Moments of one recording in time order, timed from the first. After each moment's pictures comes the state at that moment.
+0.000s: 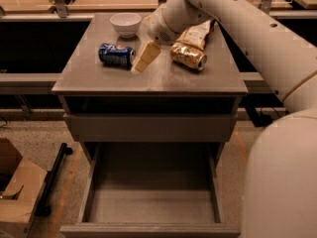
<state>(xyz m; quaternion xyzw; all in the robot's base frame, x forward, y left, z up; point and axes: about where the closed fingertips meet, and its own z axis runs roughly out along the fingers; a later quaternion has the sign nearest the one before) 0.720 0.044 0.921 -0.64 0.65 0.12 0.38</state>
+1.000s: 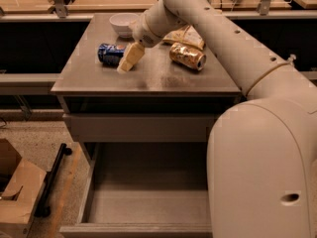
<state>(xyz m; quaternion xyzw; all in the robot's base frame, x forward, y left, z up) 0.763 0.094 0.896 -0.64 0.65 0.14 0.39</state>
